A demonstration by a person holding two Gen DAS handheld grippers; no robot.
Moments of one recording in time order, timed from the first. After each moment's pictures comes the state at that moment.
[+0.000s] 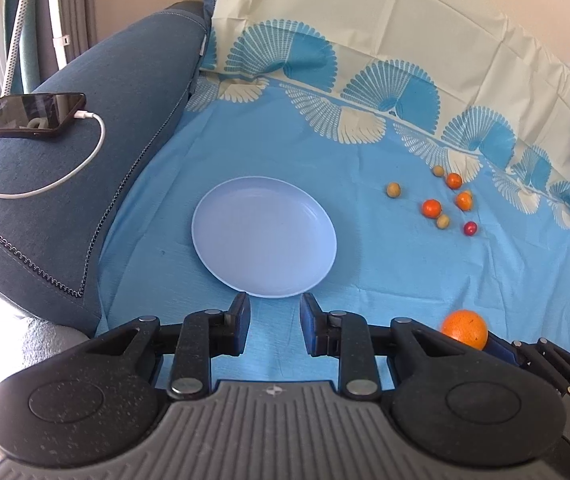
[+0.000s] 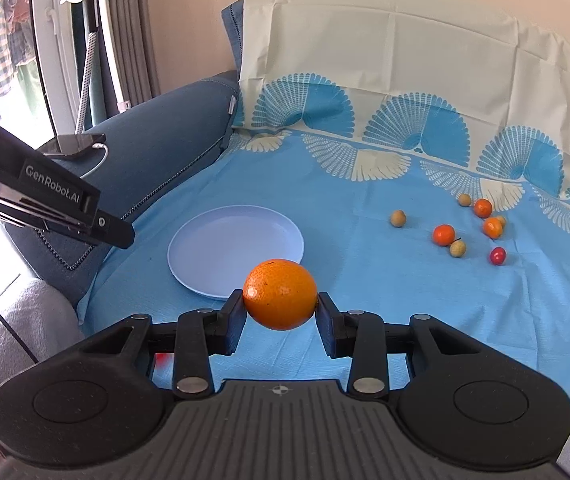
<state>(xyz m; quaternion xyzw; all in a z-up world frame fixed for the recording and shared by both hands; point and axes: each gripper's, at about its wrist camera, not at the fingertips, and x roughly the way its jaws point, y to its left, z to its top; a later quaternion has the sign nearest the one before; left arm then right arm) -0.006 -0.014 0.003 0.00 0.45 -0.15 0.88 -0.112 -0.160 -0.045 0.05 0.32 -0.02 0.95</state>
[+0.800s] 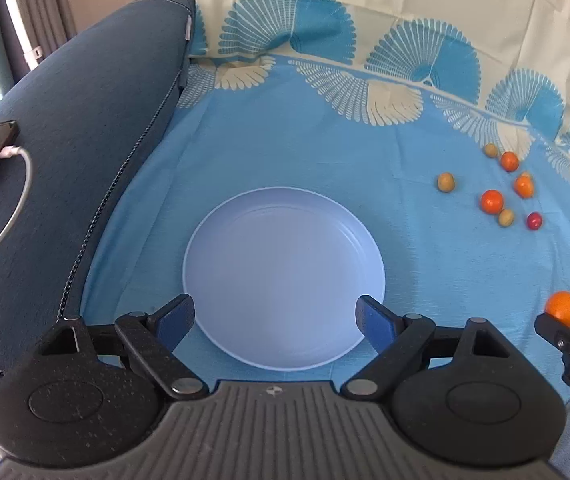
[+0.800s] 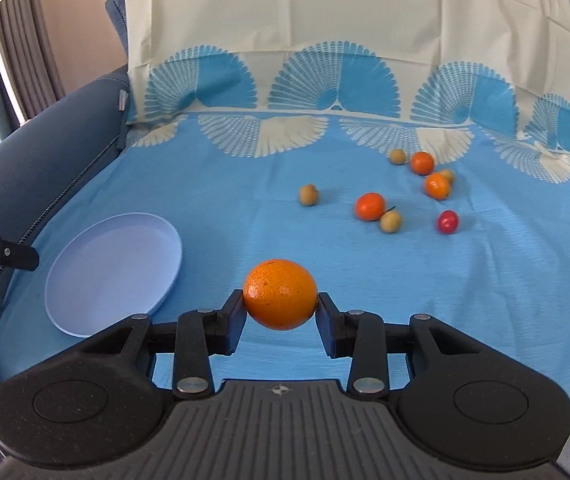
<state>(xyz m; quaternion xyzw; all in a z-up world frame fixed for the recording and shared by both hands) 0.097 -0.073 -0.063 0.08 0.47 -0.13 0.87 -0.046 -0.281 -0.116 0.13 0.35 -0.11 0.92</state>
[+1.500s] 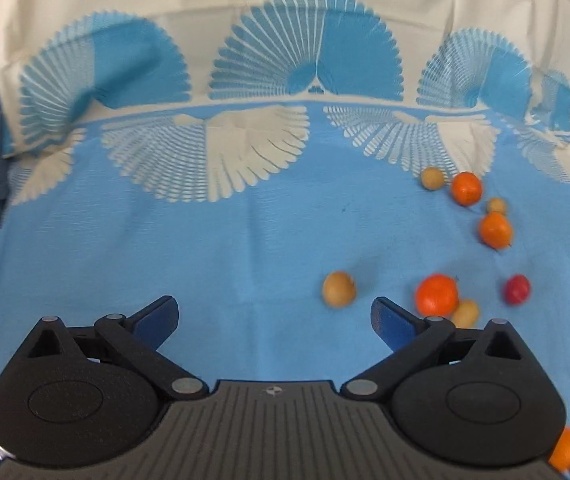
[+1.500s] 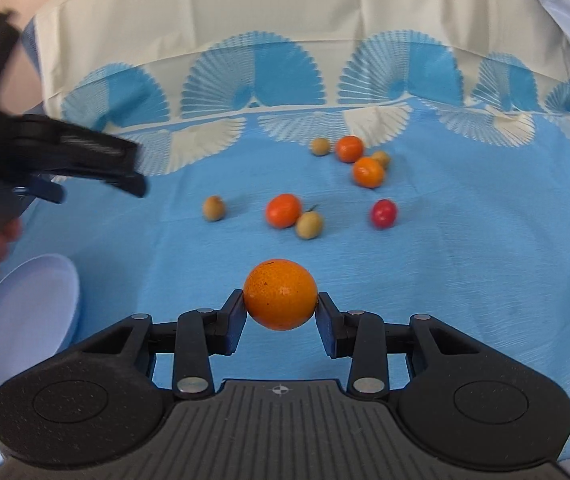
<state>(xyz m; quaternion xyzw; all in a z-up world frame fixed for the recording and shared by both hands) 0.225 -0.324 -0.140 0.15 0.44 -0.21 0.86 -0.022 -0.369 -0.164 0.19 0.33 -0.19 0.91</state>
